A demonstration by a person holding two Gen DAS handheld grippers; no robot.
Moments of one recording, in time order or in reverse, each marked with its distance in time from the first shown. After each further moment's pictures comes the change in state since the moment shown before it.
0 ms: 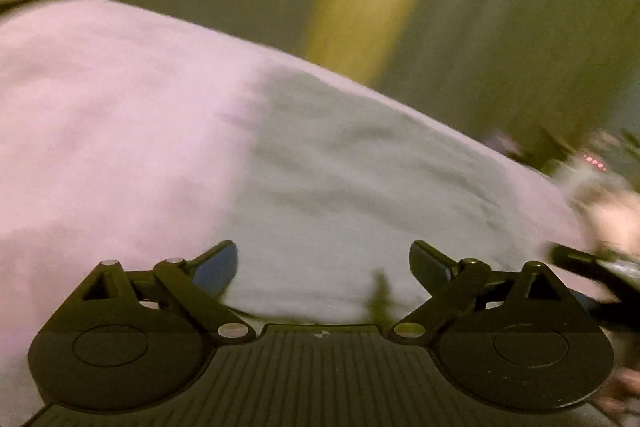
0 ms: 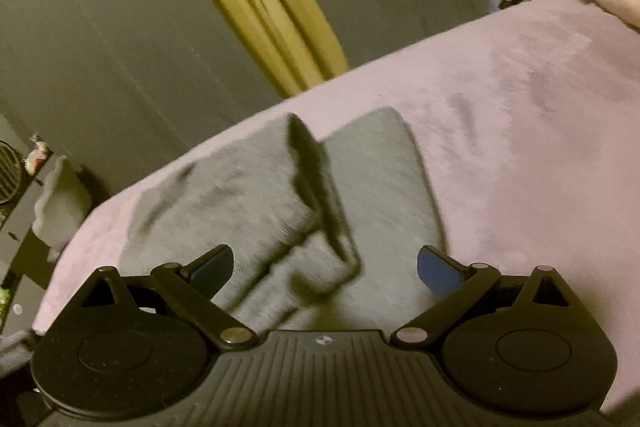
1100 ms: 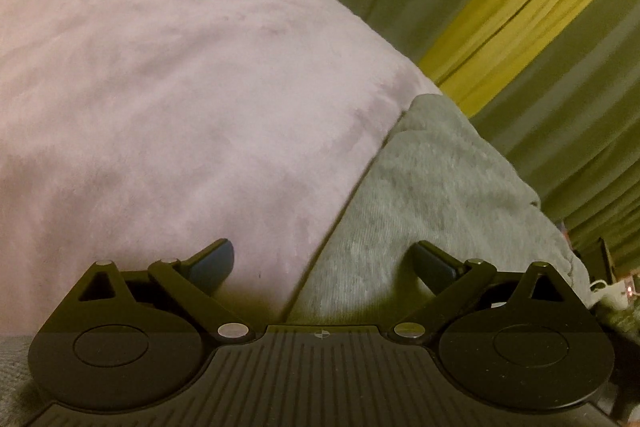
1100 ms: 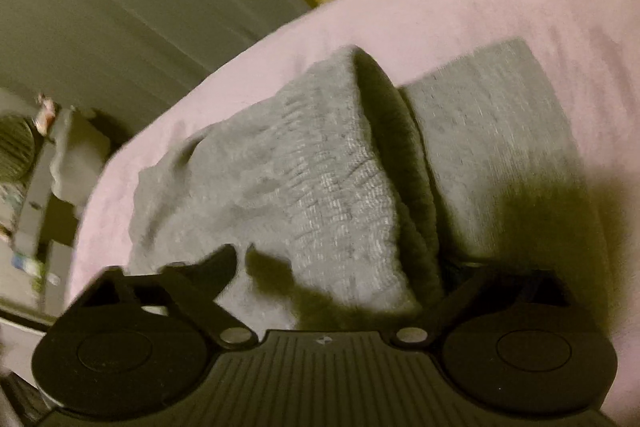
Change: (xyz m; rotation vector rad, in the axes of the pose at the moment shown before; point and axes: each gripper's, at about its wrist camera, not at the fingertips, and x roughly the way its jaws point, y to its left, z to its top) left arm 0.046 0.055 0.006 -0.375 0.047 0.081; right arm 0.122 0.047 0.043 0.015 0.329 0.054
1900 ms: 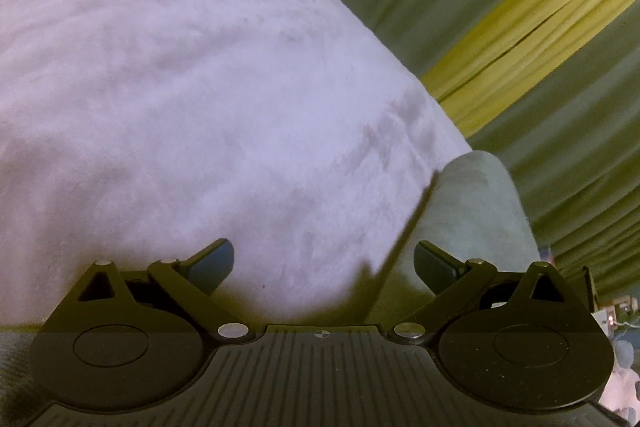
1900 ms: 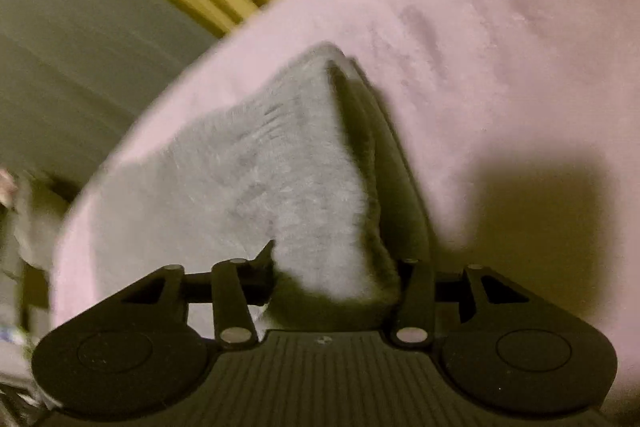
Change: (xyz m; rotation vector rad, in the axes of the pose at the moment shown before) left arm -0.002 0.012 0.006 -0.084 -0.016 -0.033; right arm -0.065 -0.078 -0.032 0.252 -0.107 -0.063
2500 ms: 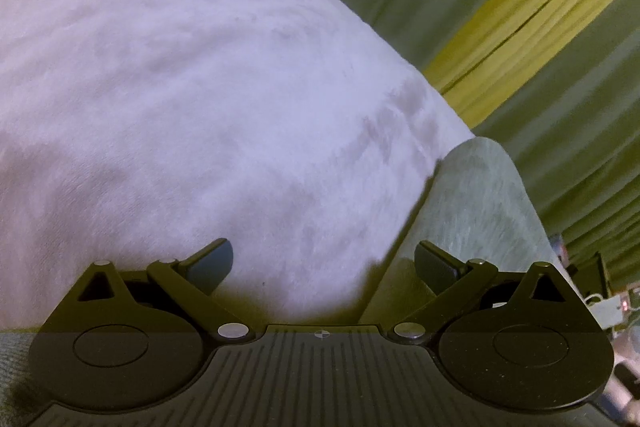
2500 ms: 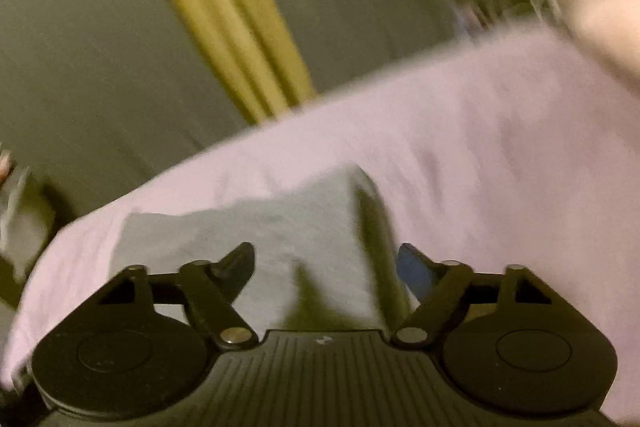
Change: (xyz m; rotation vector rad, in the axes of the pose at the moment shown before) left arm 0.003 -0.007 -0.005 0.056 0.001 0.033; right arm -0.070 0.033 -0.014 -0.302 -0.313 -0.074
